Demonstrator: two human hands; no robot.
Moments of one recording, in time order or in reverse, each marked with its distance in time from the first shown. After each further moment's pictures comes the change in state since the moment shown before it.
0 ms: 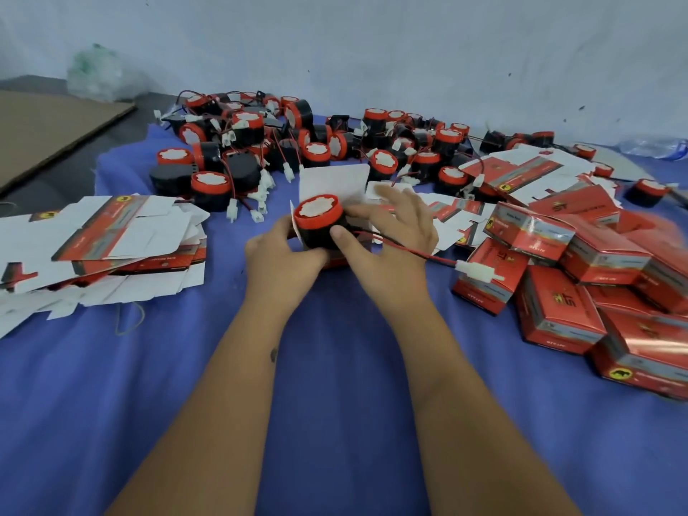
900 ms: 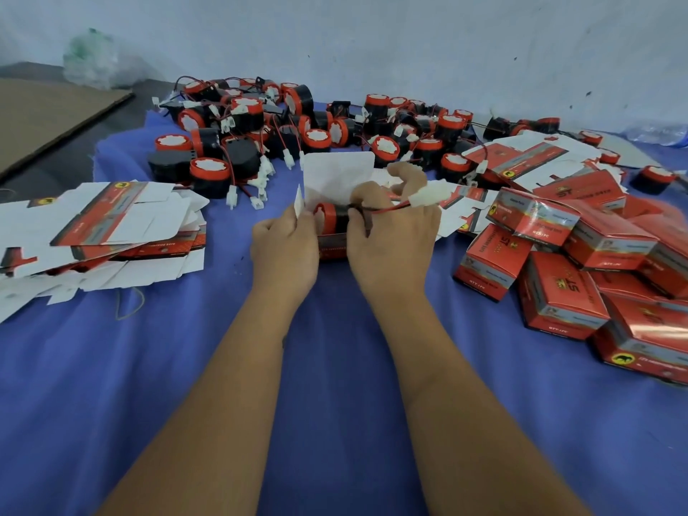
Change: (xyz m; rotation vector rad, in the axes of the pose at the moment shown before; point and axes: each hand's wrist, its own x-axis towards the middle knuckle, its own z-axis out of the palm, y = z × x) left_hand -0.003 -0.002 0.011 -0.058 0.060 -0.038; right_hand -0.003 -0.010 0.004 -0.345 0.345 -0.265
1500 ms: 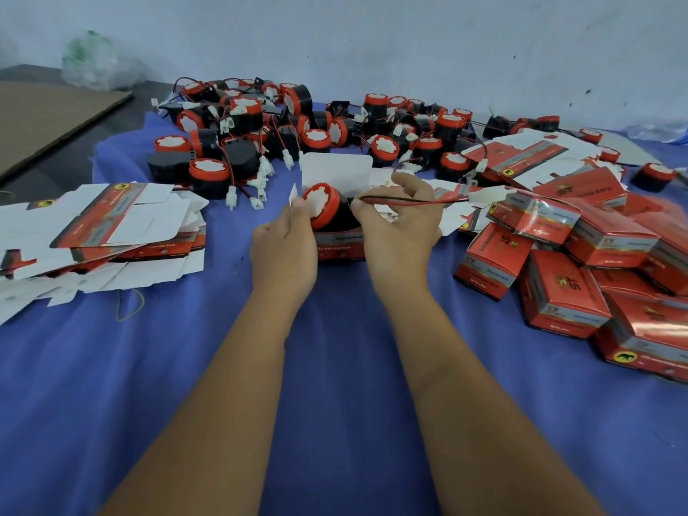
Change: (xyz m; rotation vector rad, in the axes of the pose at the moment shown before) left_hand -0.003 0.000 -0.001 0.041 0.034 -0.046; right_hand 0.006 -0.003 0.002 0.623 0.042 0.472
